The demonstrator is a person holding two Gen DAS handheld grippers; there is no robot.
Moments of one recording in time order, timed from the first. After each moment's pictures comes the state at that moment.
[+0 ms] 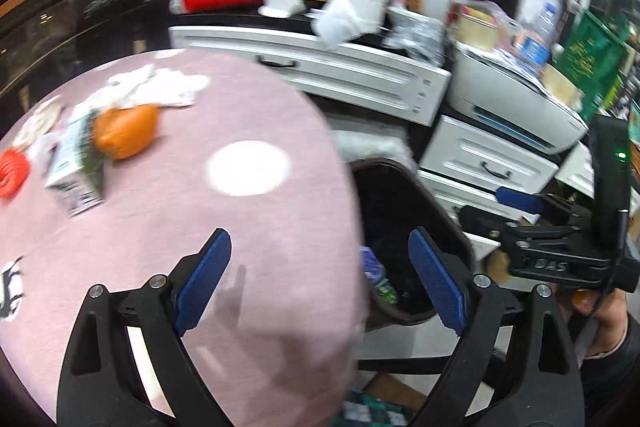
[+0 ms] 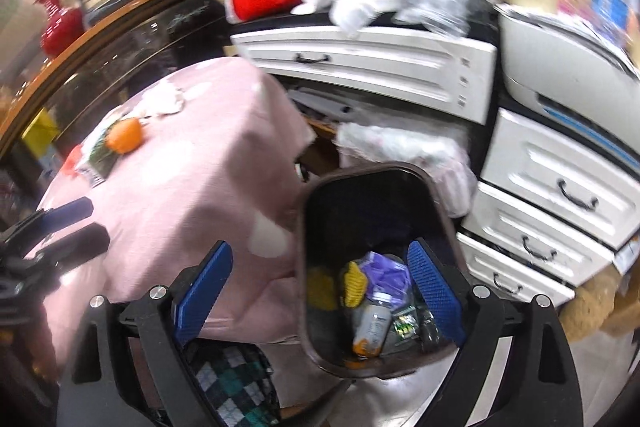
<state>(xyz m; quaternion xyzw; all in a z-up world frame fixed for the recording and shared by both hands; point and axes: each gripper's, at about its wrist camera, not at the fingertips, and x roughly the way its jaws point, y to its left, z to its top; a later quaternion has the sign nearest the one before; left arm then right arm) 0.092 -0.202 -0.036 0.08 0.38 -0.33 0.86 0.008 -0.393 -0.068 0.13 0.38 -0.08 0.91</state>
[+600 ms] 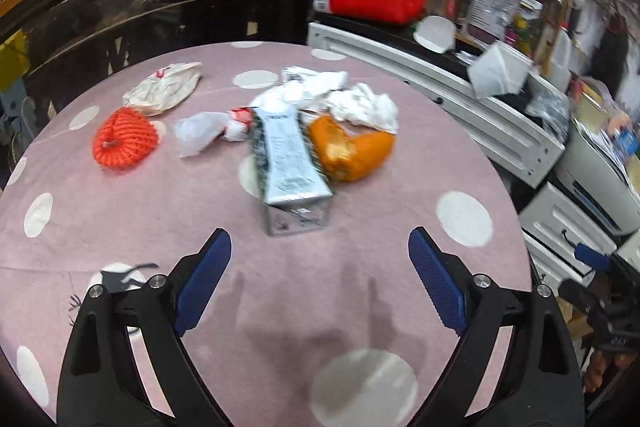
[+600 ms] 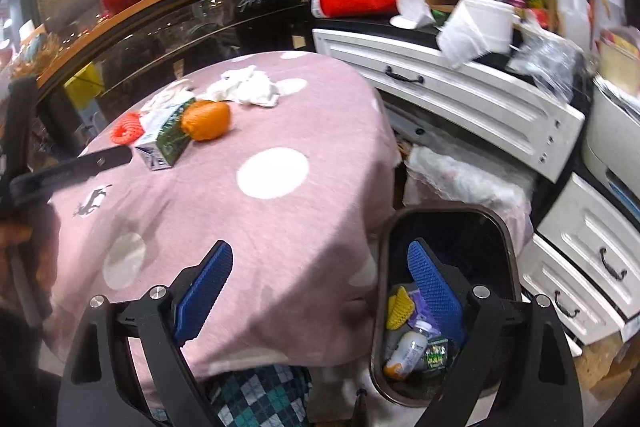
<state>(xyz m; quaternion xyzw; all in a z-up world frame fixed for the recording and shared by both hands) 0.187 -0.067 -0.021 0.01 0.39 -0.17 0.90 0.053 -0.314 -0.045 0.06 0.38 0.01 0.92</state>
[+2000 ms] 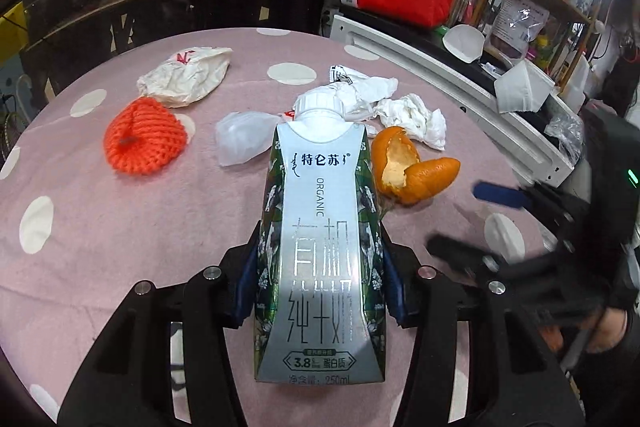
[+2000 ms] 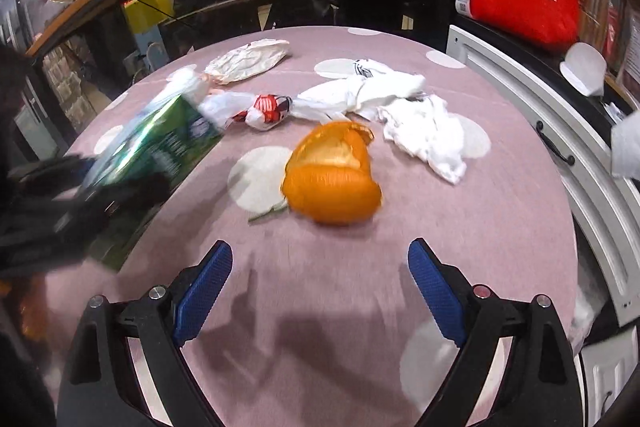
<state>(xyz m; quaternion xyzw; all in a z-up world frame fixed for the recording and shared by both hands) 0.225 -0.016 -0.023 -0.01 0.41 -0.18 0.89 0.224 -0.186 -0.058 -0.04 0.43 0.16 0.89</state>
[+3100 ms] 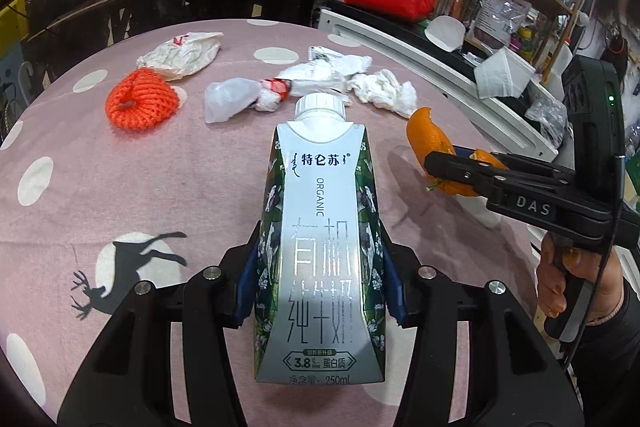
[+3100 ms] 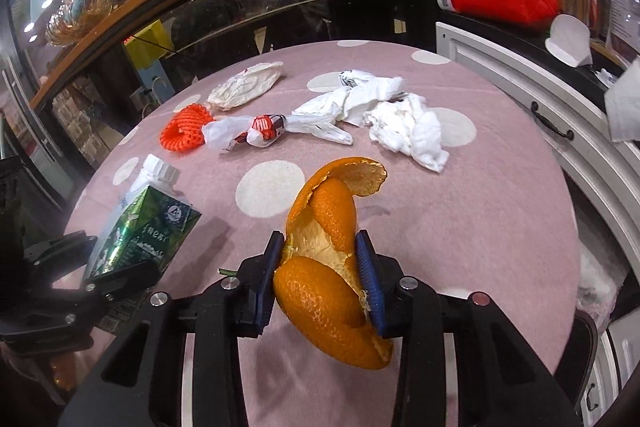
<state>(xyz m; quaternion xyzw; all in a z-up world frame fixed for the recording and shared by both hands) 0.174 -0.027 -0.034 -0.02 0.41 -0.20 0.89 0.193 -0.220 -0.043 0.03 0.41 0.17 0.89</state>
